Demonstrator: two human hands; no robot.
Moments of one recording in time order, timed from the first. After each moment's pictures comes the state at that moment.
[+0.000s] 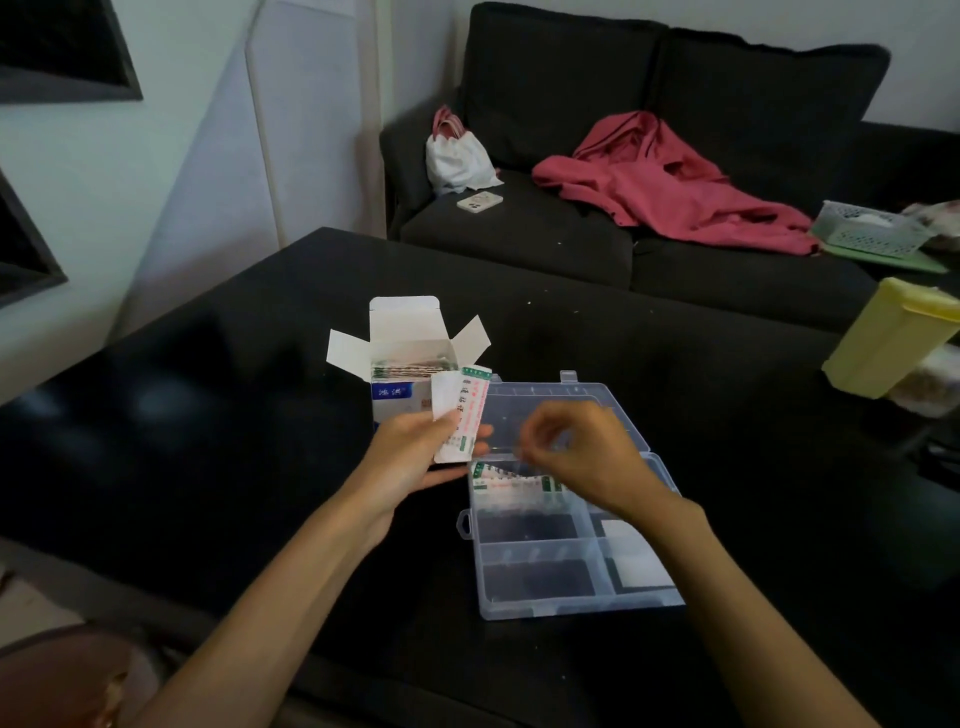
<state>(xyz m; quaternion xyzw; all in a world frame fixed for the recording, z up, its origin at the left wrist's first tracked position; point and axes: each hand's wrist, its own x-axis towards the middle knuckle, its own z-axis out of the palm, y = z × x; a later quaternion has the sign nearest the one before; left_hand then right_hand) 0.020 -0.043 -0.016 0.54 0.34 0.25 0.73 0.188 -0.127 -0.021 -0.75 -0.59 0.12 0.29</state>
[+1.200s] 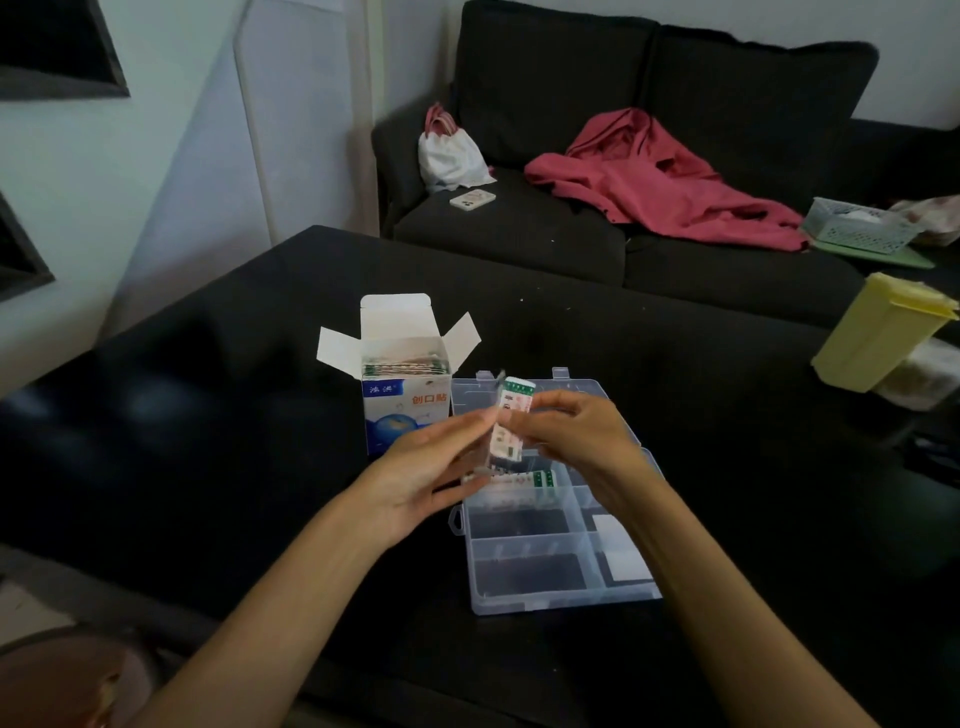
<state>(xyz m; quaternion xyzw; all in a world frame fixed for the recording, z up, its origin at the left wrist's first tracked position) 0.036 -0.052 -0.017 0.44 0.34 0.17 0.81 0.169 -0.129 0.000 -0.72 -0.31 0.34 0.52</state>
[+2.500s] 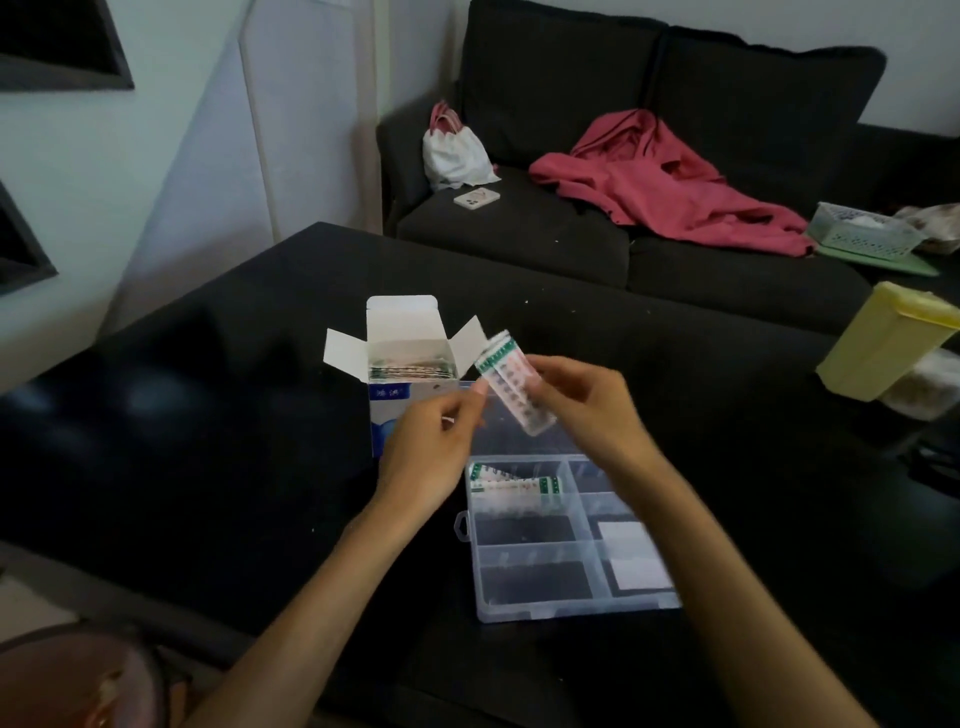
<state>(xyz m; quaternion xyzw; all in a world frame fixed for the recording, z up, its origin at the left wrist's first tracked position) 0.046 -0.045 -0.021 0.74 0.36 0.32 0.47 0.172 -0.125 0.018 -0.71 -0.42 0.24 0.51</state>
